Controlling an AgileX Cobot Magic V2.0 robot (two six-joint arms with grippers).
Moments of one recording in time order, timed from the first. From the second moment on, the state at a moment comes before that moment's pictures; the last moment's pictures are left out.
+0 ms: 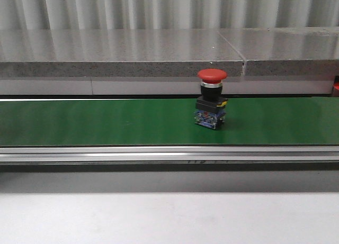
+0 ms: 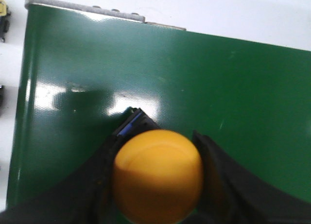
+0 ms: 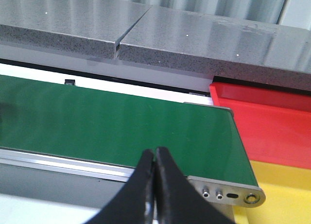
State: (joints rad) left arm 0.15 1.57 -1.11 -0.41 0.84 0.23; right arm 0.02 -0.01 0.03 -0.08 0.14 0.02
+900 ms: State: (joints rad) left arm 0.10 1.52 -1.17 -0.40 0.94 0.26; right arm 0.02 -0.01 0.03 -0.08 0.14 0.02
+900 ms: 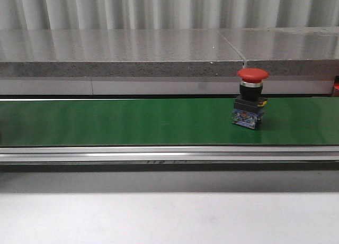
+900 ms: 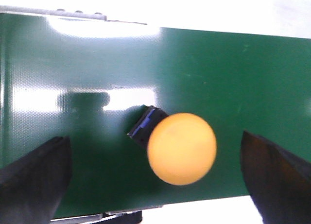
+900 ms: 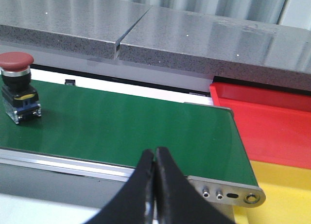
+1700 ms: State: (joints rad) left arm -0.01 0.77 -0.84 -0.41 0.72 0.36; right arm 0.02 -0.01 0.03 -0.08 0.14 0.02
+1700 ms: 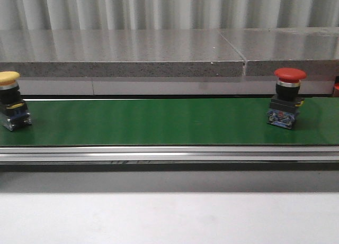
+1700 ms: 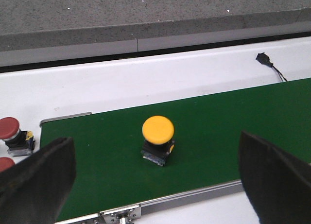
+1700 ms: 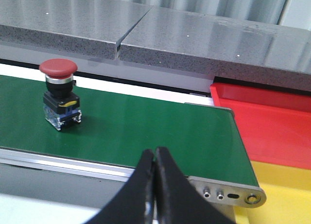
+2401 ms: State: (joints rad) left arm -0.01 0.47 -0.57 -0.41 0.64 0.38; right arm 0.02 0.20 -0.26 0.02 0.37 0.02
